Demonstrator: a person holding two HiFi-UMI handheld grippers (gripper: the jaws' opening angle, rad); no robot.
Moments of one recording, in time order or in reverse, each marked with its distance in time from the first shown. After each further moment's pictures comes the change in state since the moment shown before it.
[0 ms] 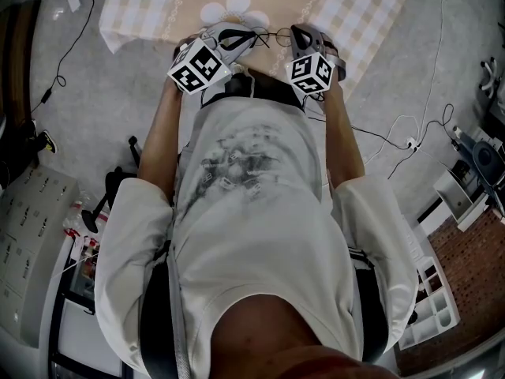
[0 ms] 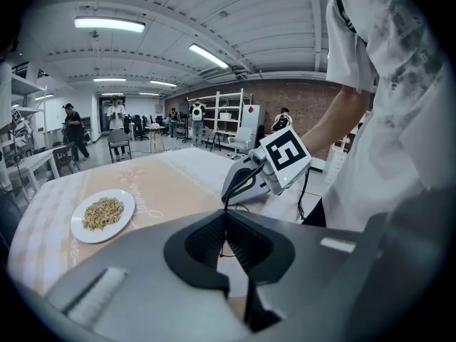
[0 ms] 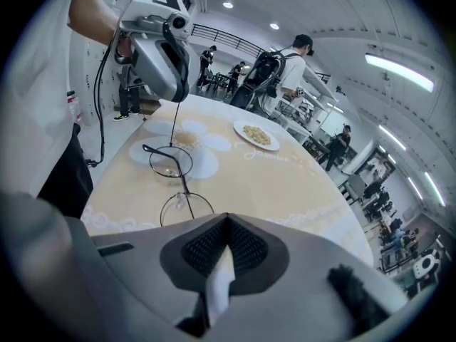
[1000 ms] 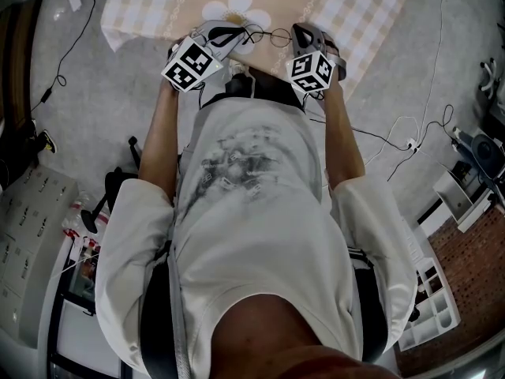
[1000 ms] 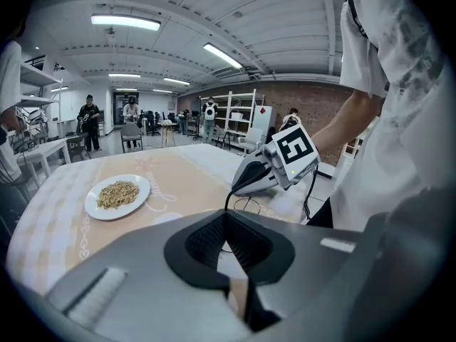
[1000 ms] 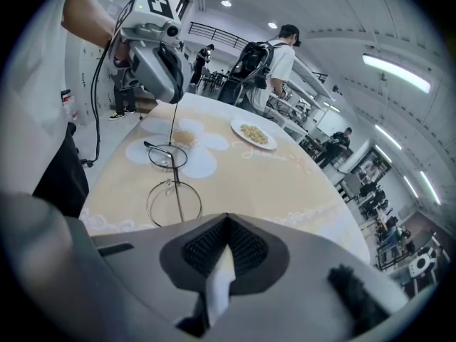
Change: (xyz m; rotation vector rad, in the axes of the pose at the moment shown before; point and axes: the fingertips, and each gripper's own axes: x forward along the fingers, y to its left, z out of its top) left arm -0.015 0.014 -0.016 -0.067 -0.014 0.052; right arm 0.000 -0.001 0.000 0.010 0.013 -0.028
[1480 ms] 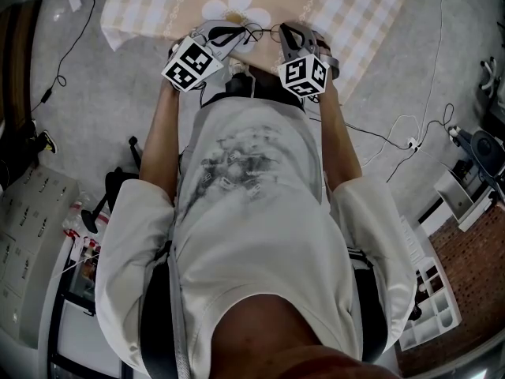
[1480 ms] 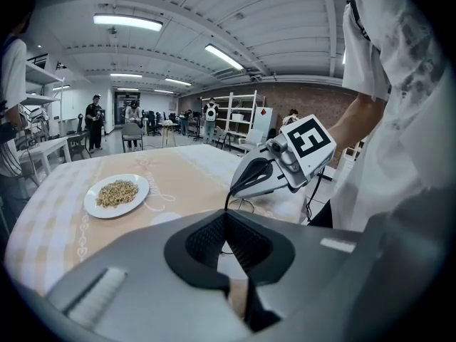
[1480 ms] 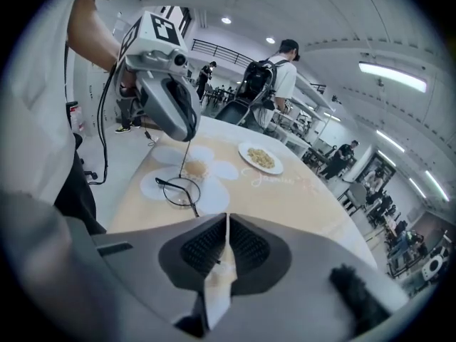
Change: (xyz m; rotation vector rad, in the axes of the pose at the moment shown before) left arm 0.000 -0.004 0.000 -0.014 -0.009 0.001; right arm -0.015 0.015 0.042 0.006 -0.122 0.020
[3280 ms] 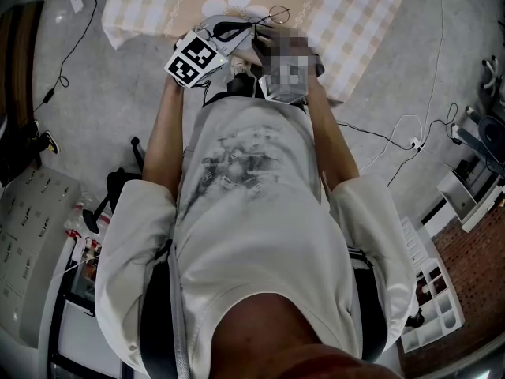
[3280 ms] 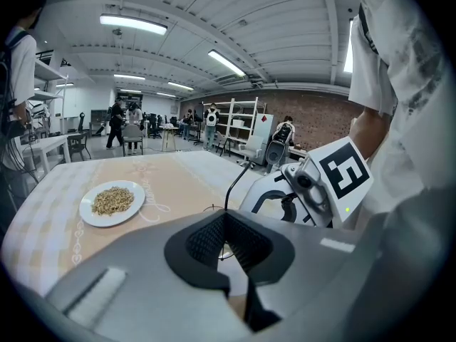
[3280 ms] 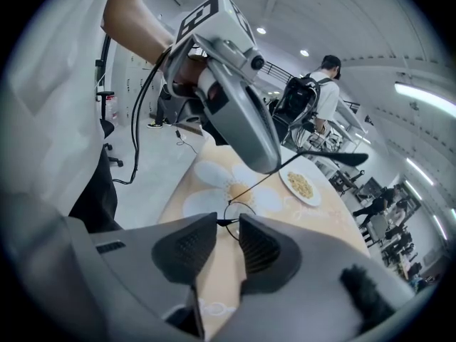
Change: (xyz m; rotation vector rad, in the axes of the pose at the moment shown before) left arm 0.003 -0.004 0.021 -0.030 -0.045 -0.009; right arm 0.005 0.070 0.041 -0.210 -0.079 0.155
